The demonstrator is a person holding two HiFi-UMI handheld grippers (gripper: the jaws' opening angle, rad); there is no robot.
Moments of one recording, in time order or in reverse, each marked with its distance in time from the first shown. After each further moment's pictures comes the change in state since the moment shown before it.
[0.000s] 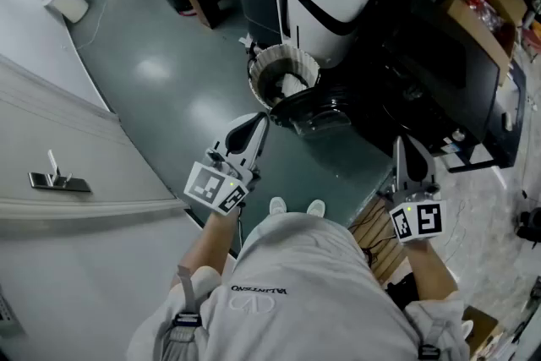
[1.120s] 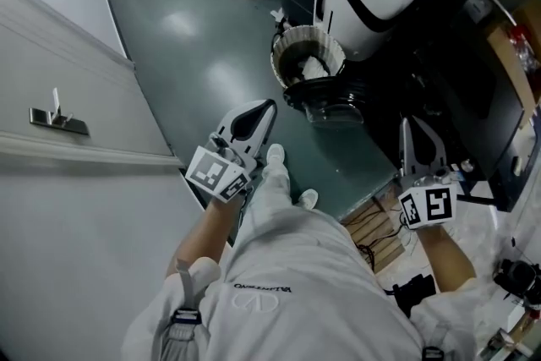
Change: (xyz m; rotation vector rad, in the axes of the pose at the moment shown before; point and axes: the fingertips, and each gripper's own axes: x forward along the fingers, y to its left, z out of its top) left arm -0.006 -0.002 -0.035 -0.032 0.002 0.168; right arm 0.063 -0.016 -0.011 -0.053 0.028 0.274
